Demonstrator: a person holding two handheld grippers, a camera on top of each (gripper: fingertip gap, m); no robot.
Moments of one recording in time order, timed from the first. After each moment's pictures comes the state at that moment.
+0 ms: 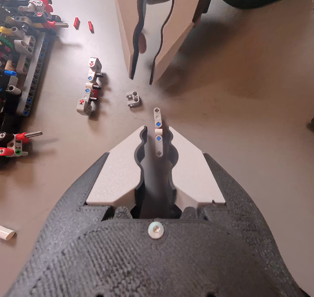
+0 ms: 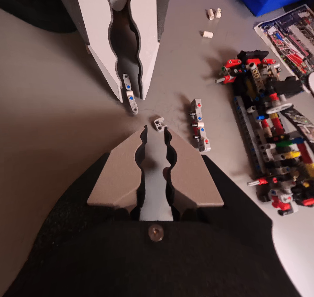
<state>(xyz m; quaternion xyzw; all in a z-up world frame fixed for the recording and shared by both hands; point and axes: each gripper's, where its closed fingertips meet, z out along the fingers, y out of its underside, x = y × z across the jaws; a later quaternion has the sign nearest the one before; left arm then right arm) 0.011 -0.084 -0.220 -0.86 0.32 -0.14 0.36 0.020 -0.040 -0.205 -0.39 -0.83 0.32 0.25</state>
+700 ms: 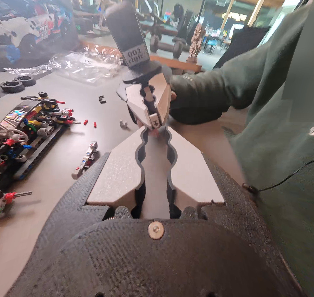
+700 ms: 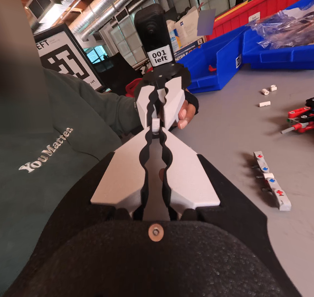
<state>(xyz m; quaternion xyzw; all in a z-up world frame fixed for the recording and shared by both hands) 0.045 -0.077 -0.118 -0.72 0.24 -0.31 0.57 0.036 -0.083 -0.116 -0.36 -0.61 0.70 0.06</state>
